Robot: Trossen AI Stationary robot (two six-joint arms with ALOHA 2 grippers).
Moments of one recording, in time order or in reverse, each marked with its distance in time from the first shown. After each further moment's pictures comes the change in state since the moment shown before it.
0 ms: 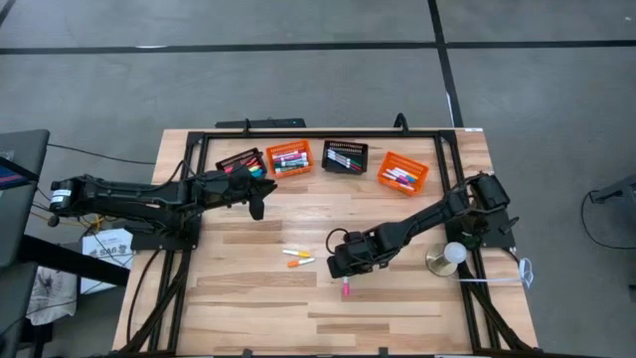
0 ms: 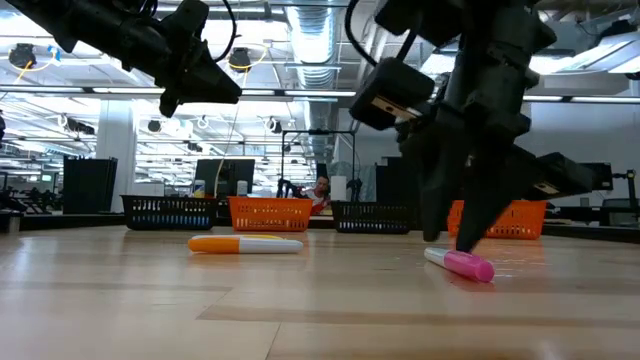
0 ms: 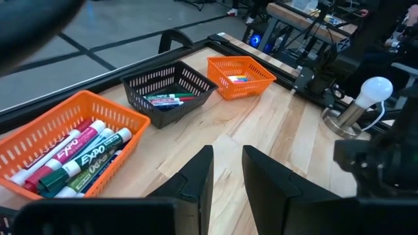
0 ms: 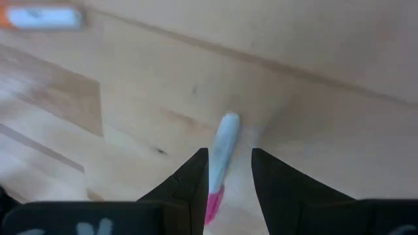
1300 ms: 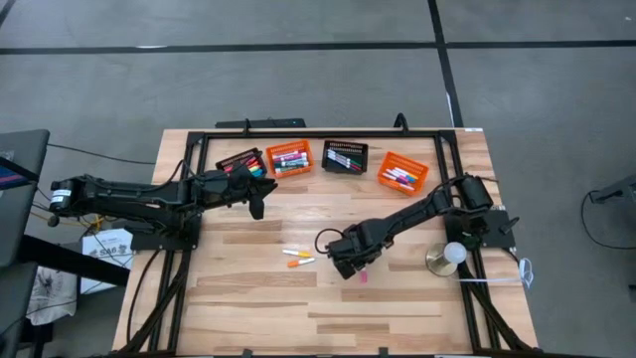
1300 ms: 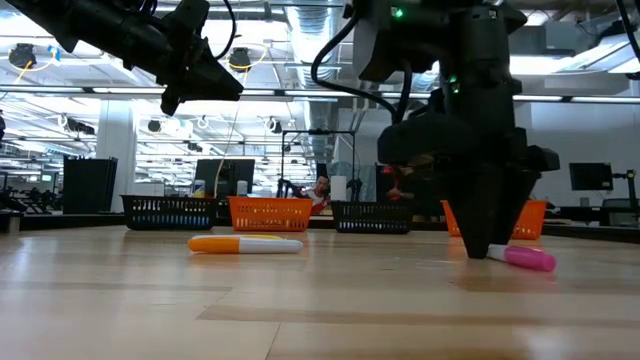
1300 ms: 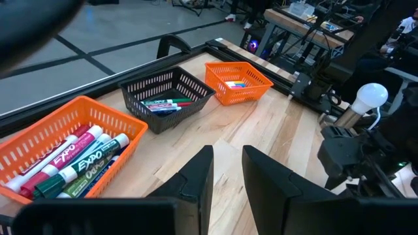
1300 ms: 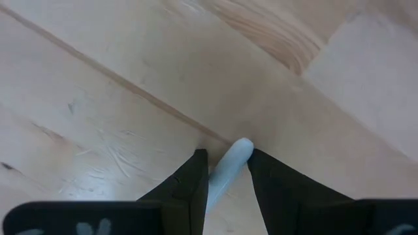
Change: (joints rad) left arm 0.000 0.000 0.000 0.022 0.000 0.000; right arm -0.093 0.152 0.181 -0.503 0.109 -0.417
